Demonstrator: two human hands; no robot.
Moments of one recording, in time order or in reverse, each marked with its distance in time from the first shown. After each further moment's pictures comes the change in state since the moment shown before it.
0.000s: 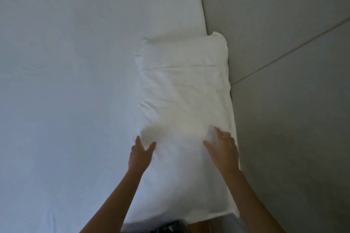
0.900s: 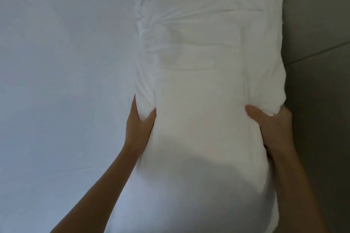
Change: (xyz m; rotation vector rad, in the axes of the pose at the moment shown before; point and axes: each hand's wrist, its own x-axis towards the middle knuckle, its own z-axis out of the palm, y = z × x) left_hand 0.086 0.017 0.018 -0.448 0.162 0.324; right_hand 0.095 0.003 -0.004 0.962 0.208 0.108
